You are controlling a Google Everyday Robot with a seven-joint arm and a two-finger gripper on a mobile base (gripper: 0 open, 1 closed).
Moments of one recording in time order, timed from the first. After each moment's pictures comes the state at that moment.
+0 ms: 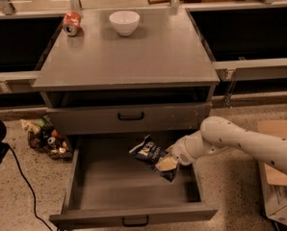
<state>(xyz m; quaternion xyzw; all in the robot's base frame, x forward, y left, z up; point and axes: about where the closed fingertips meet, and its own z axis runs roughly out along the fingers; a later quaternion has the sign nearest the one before) 0.537 -0.077 0.536 -0.47 0.81 0.26 0.22</state>
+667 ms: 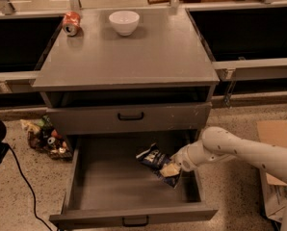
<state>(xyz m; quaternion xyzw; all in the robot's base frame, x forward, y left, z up) 0.546 -0.097 0.465 -0.44 0.83 0.28 0.20</state>
